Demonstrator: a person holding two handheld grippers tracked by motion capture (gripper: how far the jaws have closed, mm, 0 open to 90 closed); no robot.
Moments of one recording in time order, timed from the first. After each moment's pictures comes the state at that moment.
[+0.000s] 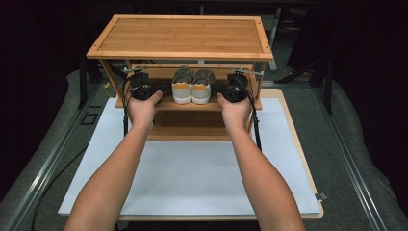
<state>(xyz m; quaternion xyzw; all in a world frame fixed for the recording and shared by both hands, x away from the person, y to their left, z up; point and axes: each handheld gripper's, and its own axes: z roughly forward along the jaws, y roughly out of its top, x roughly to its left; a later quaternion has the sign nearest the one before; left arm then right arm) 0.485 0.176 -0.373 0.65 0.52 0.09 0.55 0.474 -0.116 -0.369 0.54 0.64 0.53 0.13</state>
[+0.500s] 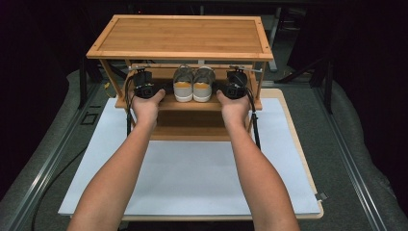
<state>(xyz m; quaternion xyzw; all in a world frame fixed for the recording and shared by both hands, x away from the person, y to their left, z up) 0.490 0.165 -0.374 0.63 0.54 0.11 0.55 0.486 -0.116 -0.370 0.56 0.63 0.52 0.13</state>
